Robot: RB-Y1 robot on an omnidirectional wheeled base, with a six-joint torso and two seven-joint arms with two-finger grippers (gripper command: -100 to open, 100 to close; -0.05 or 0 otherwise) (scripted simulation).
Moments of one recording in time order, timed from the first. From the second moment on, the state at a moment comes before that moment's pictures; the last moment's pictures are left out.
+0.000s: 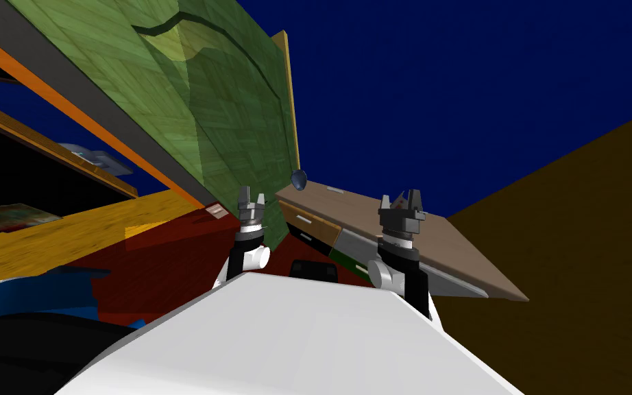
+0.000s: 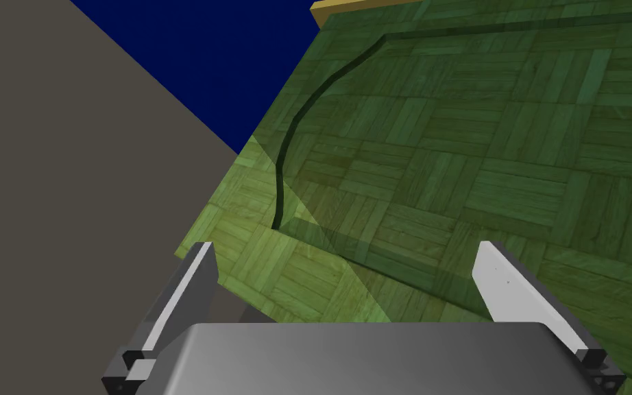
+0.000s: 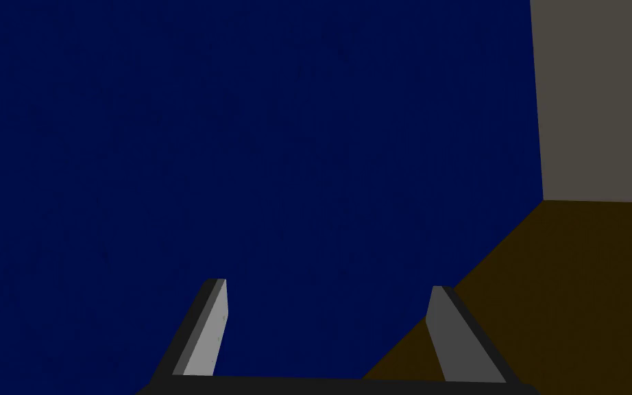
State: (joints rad) left arm 0.51 -0.03 0.01 -2.22 0.03 -0.53 -0.14; right arm 0.53 -0.03 0.04 -2.40 -0.06 -0.42 -0.05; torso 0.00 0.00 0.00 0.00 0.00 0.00
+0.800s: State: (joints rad) left arm 0.50 -0.03 0.01 -2.22 0.03 -0.53 -0.14; right arm 0.53 -0.03 0.04 -2.40 -0.06 -0.42 -0.05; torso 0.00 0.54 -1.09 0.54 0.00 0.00
